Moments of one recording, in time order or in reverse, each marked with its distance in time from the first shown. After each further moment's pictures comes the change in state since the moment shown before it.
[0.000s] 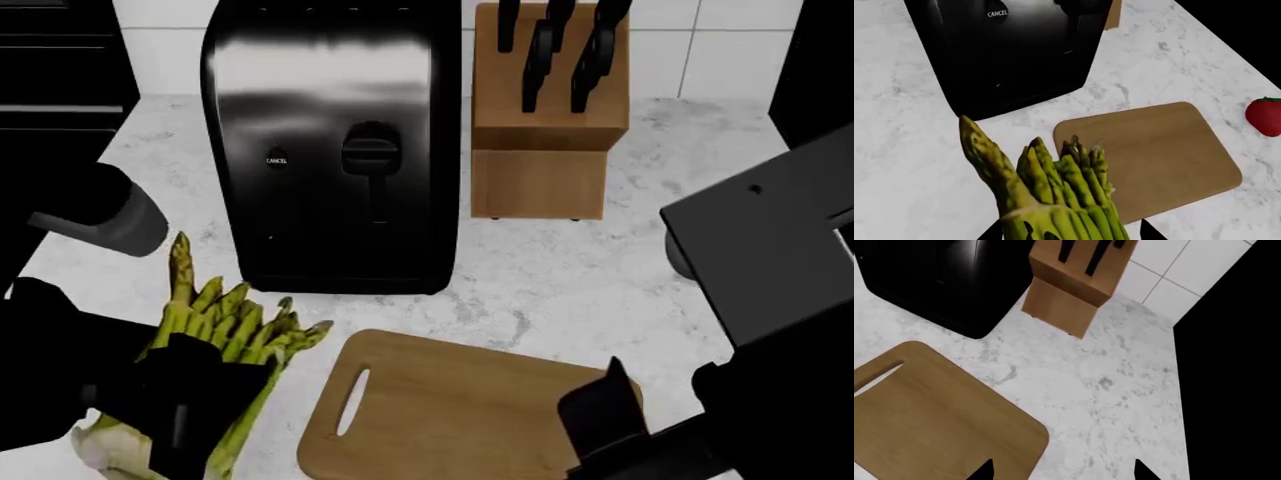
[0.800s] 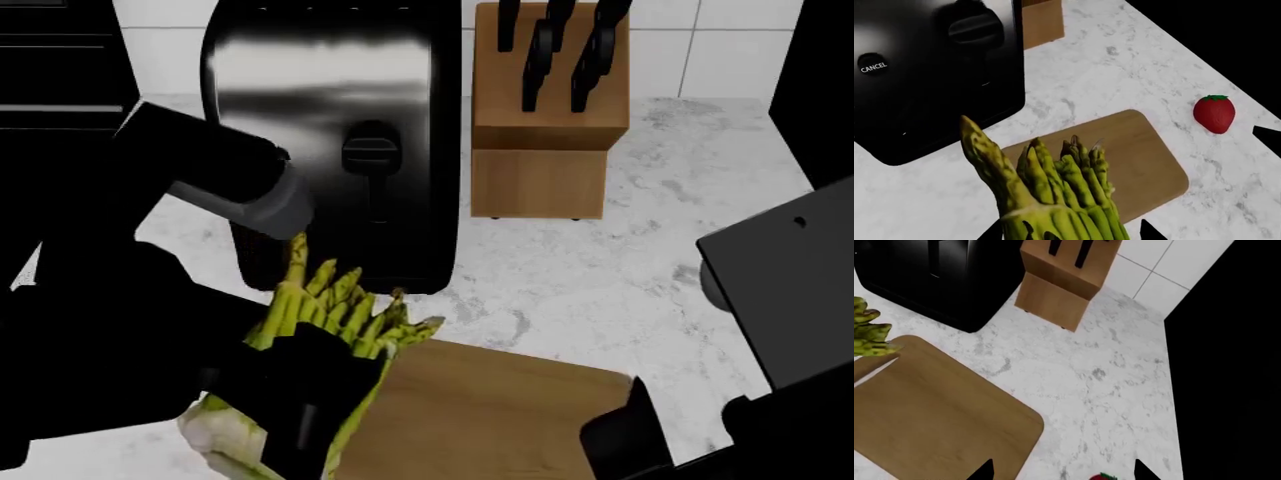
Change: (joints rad) left arm -0.147 0.206 0.125 -0.067 -0.036 0.036 -0.067; right arm -0.009 0.080 0.008 -0.079 0.041 -0.045 0.025
